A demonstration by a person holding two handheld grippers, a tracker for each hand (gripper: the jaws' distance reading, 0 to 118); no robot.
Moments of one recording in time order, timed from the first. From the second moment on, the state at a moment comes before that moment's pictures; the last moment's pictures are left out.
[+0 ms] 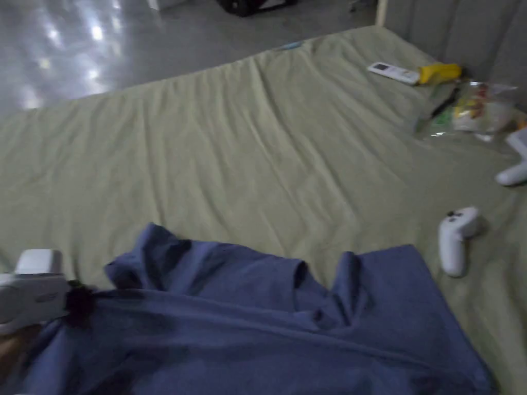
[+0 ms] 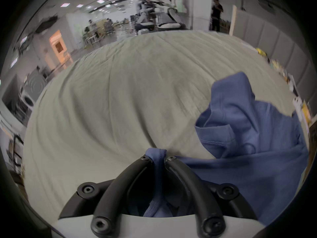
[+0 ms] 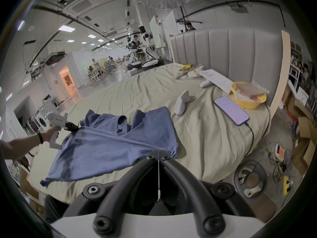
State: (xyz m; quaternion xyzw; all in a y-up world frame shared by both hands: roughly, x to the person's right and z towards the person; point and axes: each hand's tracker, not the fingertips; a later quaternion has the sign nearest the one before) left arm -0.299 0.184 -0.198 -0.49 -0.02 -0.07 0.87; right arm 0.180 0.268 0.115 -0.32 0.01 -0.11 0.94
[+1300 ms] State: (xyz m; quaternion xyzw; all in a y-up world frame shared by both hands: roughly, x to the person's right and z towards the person) left arm -0.338 0.535 0.133 -0.07 0.01 -0.05 1.00; right arm 0.159 0.414 0.035 -0.13 0.11 -0.15 0.97
